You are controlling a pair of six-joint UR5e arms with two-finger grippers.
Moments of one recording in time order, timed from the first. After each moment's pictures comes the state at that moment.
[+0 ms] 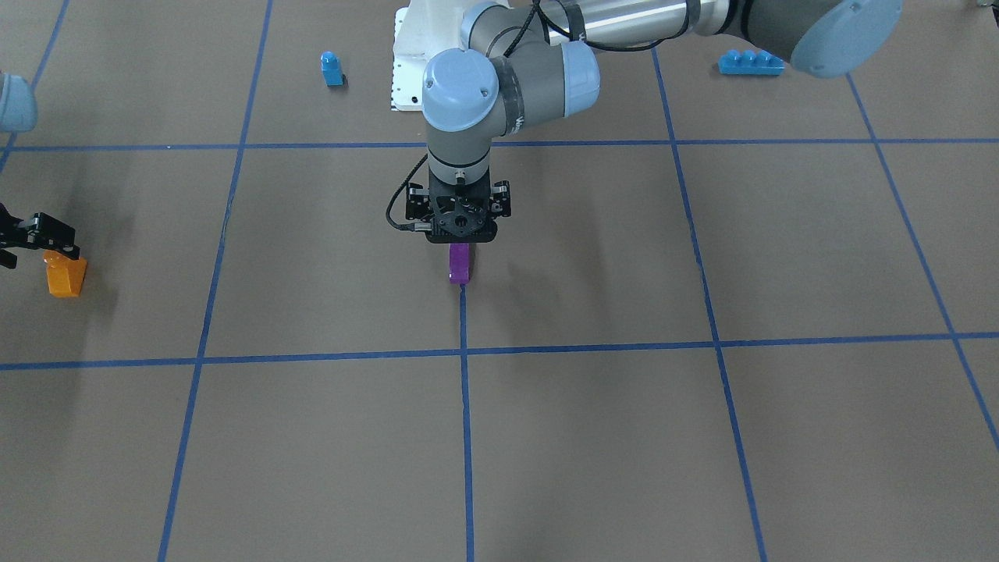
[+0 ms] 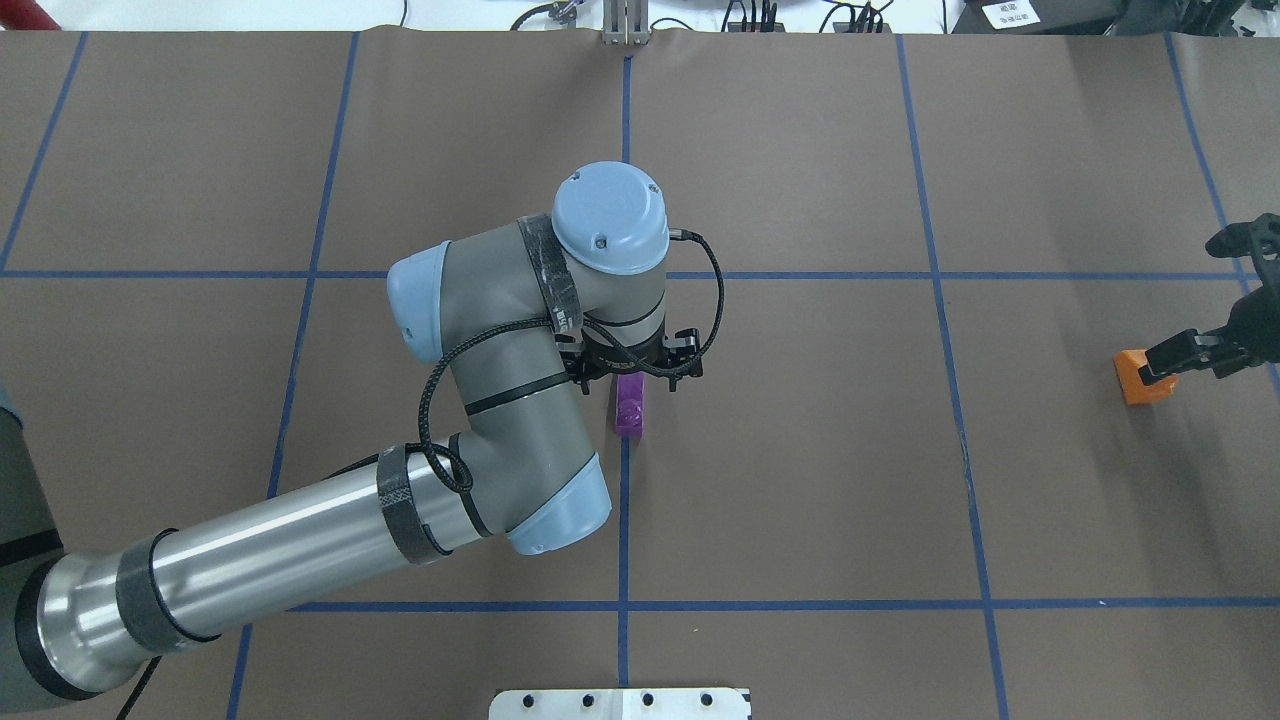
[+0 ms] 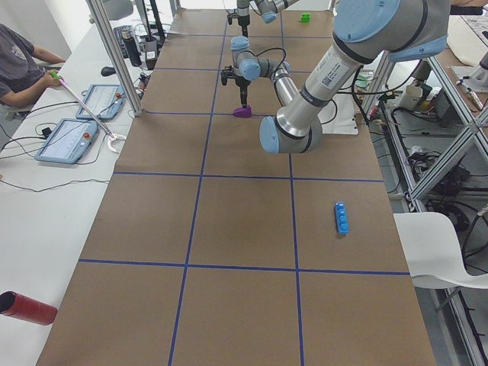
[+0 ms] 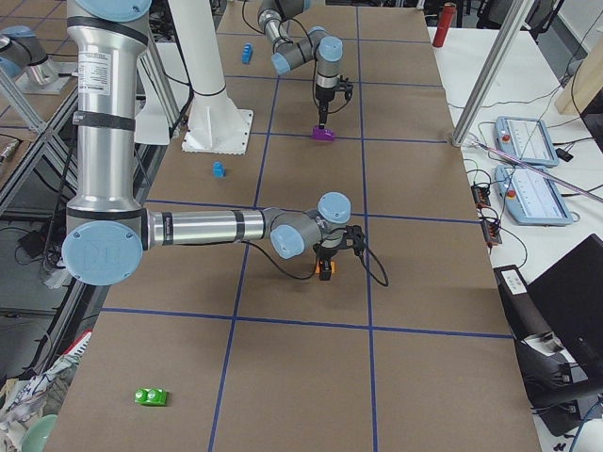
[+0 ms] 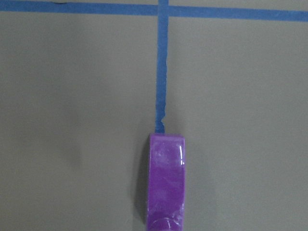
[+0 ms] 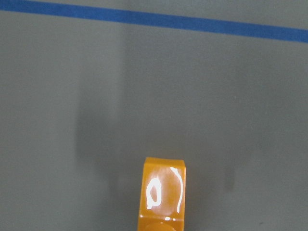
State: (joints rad) left arm -0.51 -2.51 -1.43 -1.53 -1.98 -1.23; right arm 1.06 -1.64 1.61 -1.13 2.29 0.53
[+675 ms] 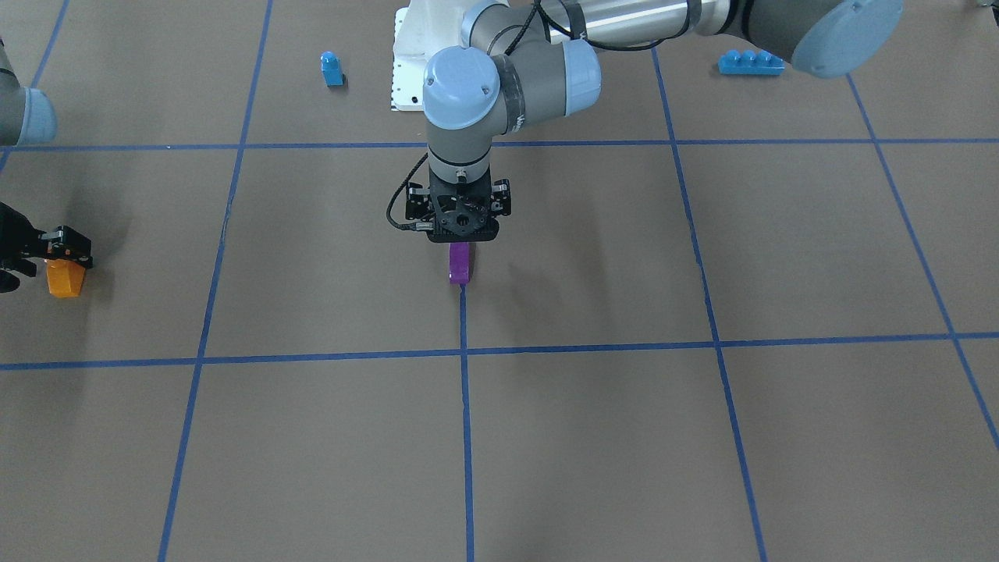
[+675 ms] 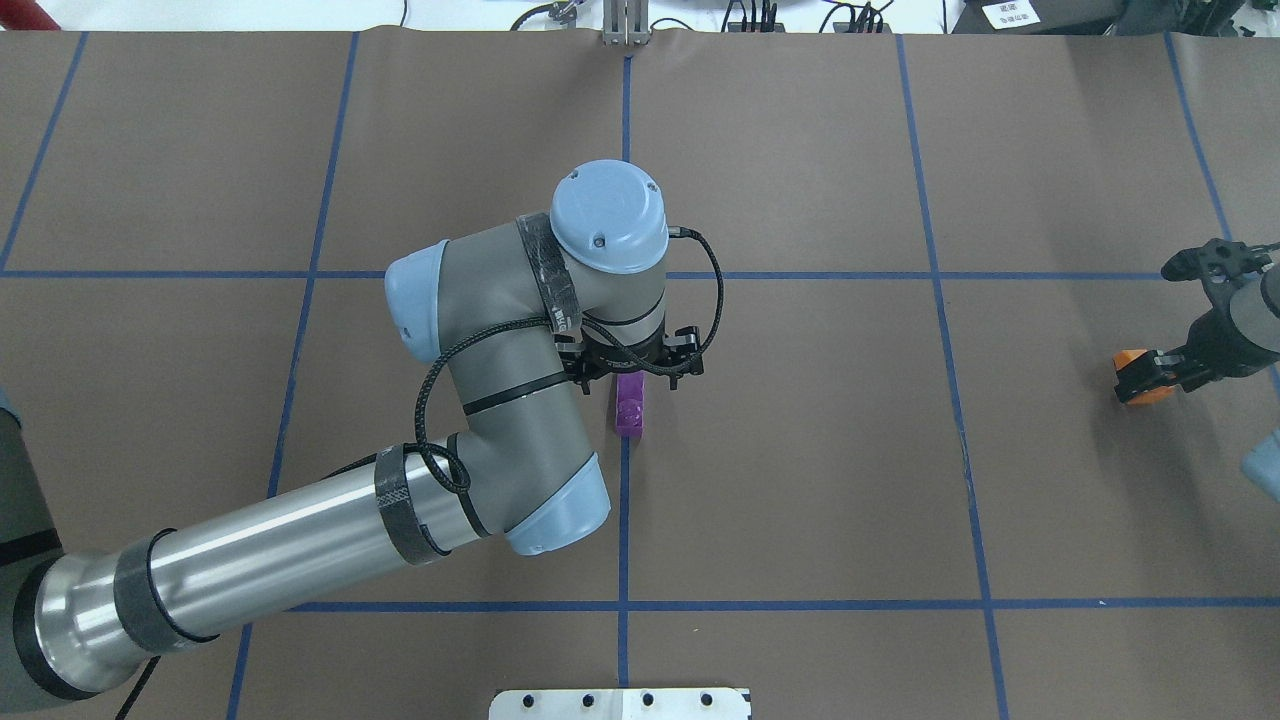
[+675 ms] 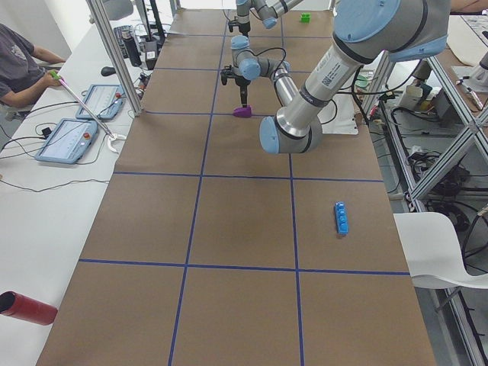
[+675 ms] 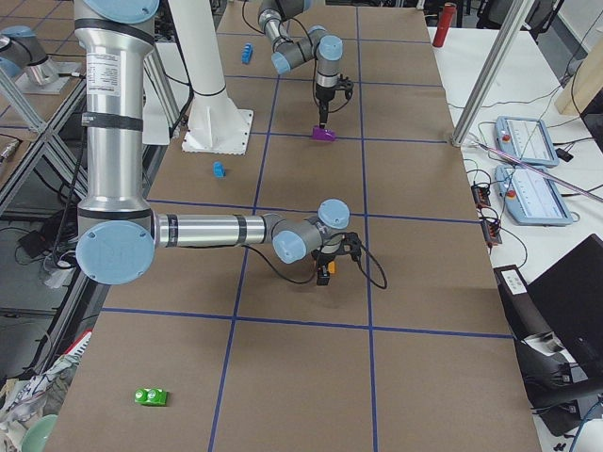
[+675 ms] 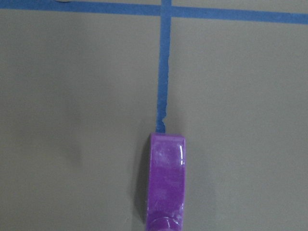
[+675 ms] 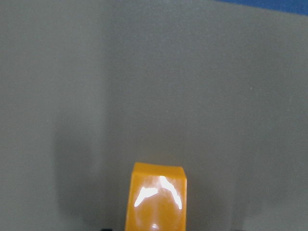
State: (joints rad) left arm -0.51 -2.51 -1.44 -1.53 -1.98 -1.25; right arm 1.01 -1.60 1.54 -1.11 2.24 0.54
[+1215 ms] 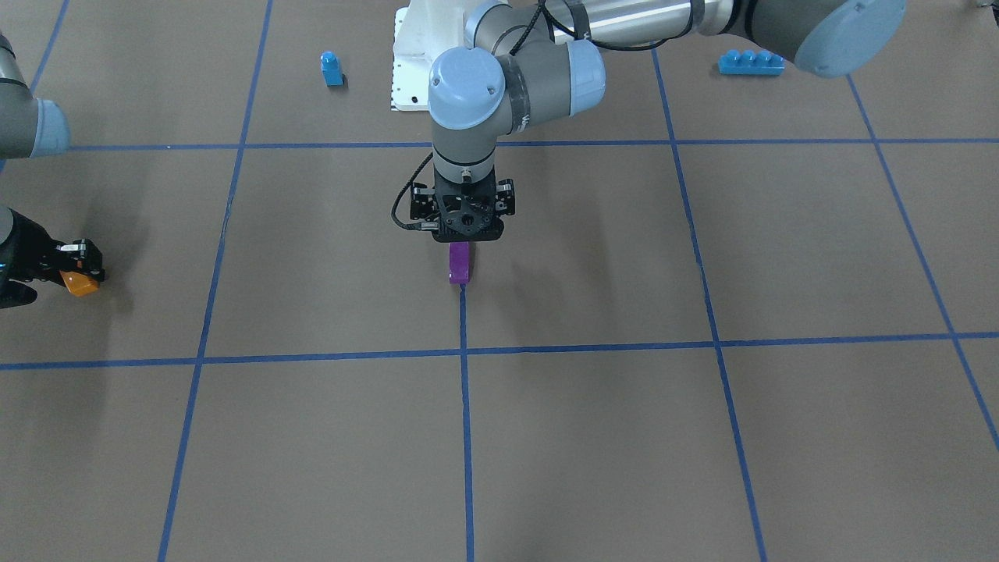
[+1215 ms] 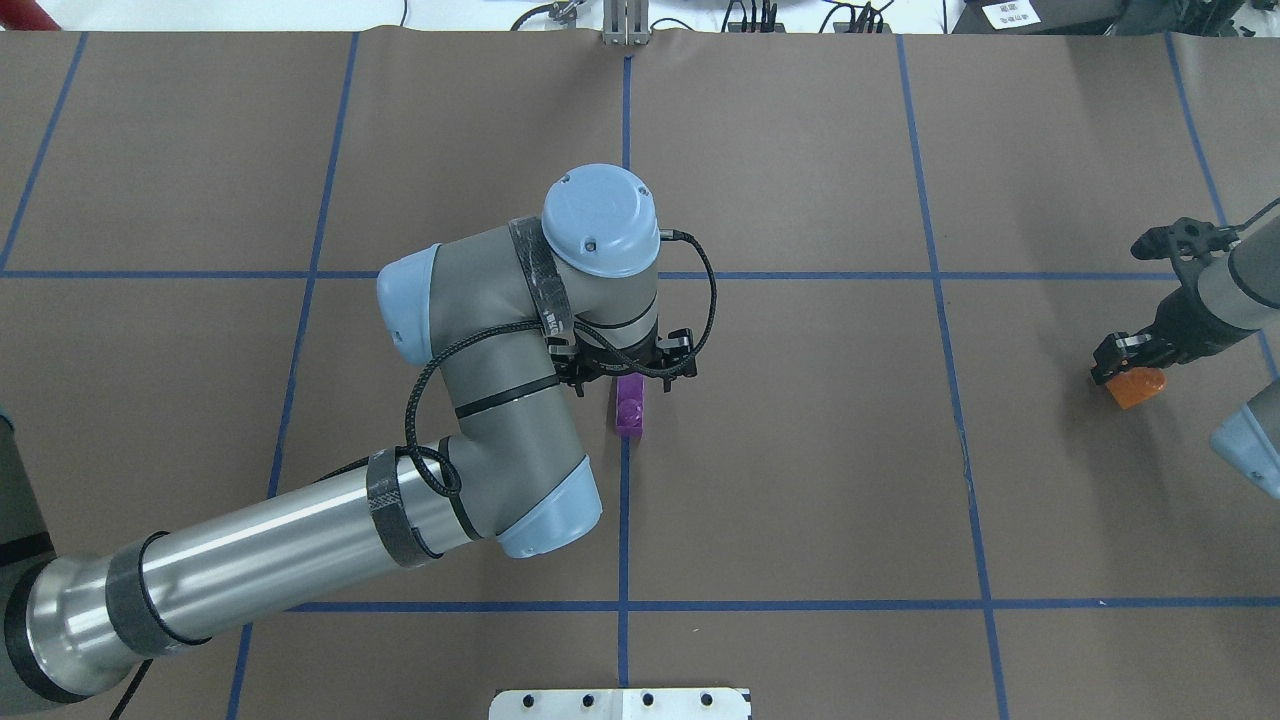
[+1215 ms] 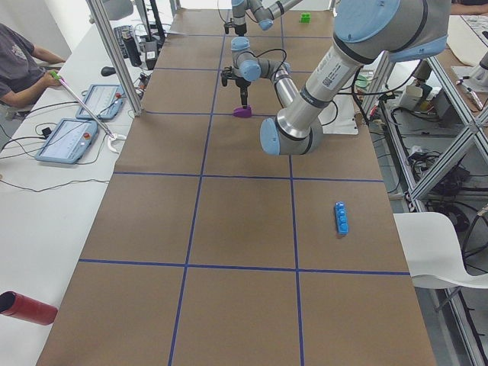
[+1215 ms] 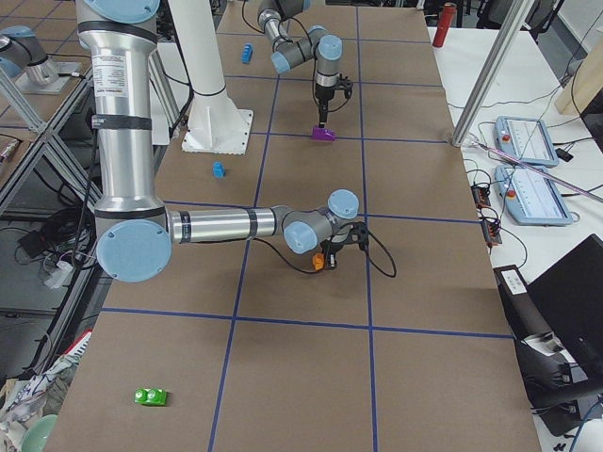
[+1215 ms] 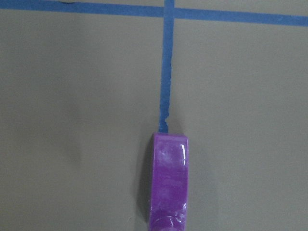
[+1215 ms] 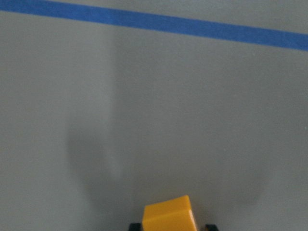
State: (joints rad) left arm -0.51 -2.49 -1.45 -1.53 -1.98 -1.25; right arm 1.01 -1.55 1.56 -1.14 2.28 0.57
